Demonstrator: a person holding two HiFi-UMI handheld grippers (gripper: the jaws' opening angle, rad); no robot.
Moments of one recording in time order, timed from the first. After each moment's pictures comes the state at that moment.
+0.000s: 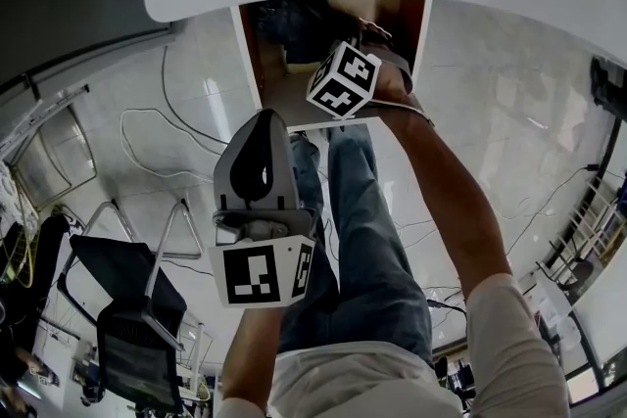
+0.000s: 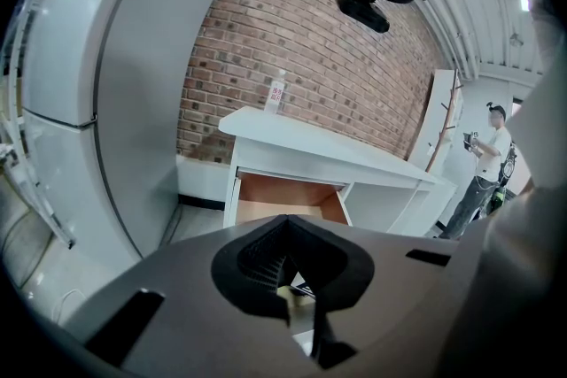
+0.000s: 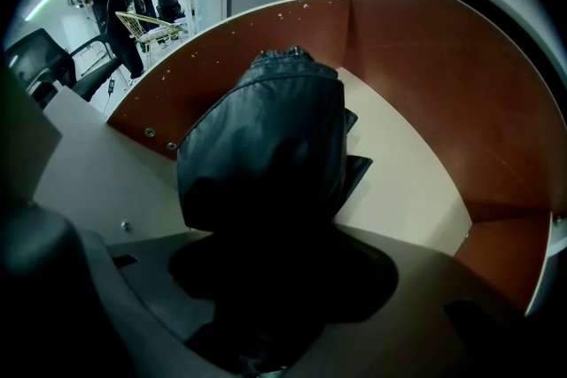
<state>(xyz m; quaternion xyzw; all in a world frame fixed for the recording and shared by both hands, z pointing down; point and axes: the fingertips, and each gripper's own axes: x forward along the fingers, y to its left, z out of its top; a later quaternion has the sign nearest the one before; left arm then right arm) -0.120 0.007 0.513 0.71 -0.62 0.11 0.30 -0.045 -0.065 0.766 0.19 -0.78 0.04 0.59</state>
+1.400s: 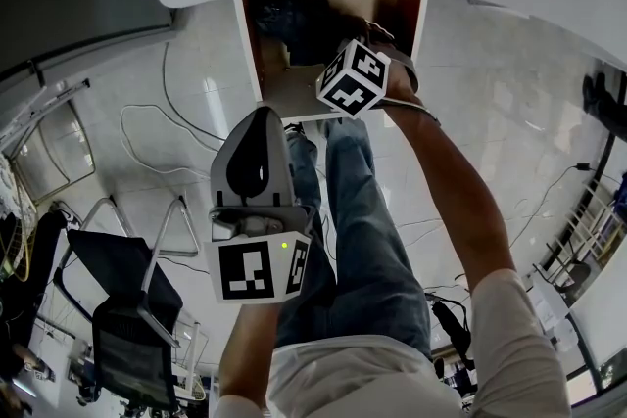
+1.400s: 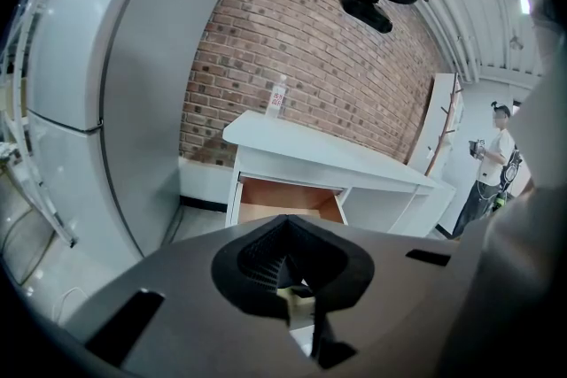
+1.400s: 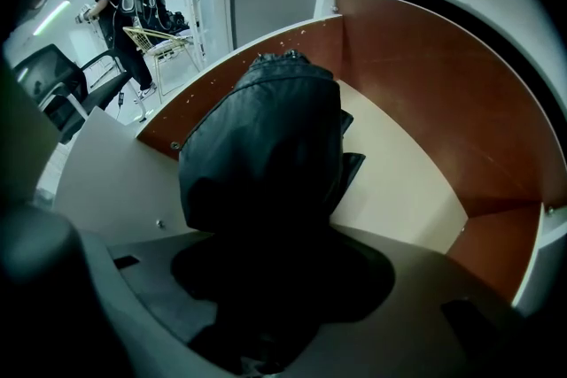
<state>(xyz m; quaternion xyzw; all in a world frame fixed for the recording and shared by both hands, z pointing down) -0.123 0.011 0.503 0.71 -0.62 0.11 0.30 -0.041 -0.056 0.749 0.17 -0.80 0.06 0.58</state>
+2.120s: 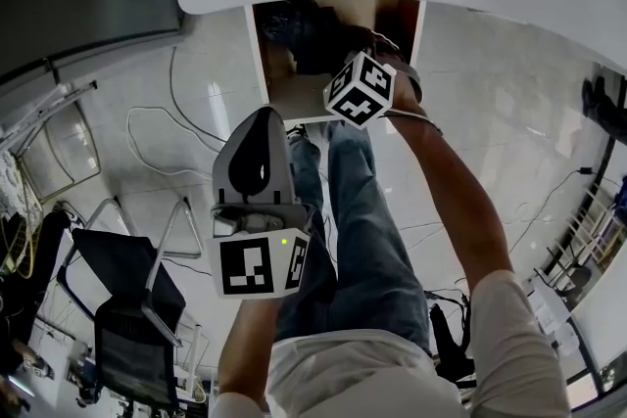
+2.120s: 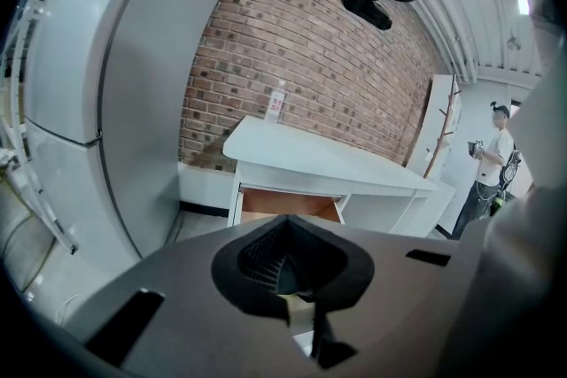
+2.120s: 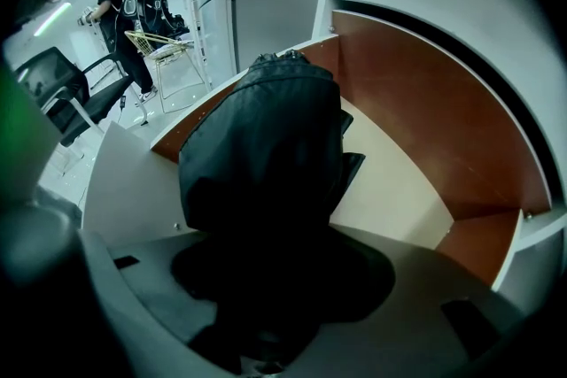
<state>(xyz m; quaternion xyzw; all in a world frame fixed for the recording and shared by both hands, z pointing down) -0.132 0.009 0.483 0.72 -0.62 0.10 0.30 -0.040 -0.050 0.725 0.17 -0.80 0.06 0.57</state>
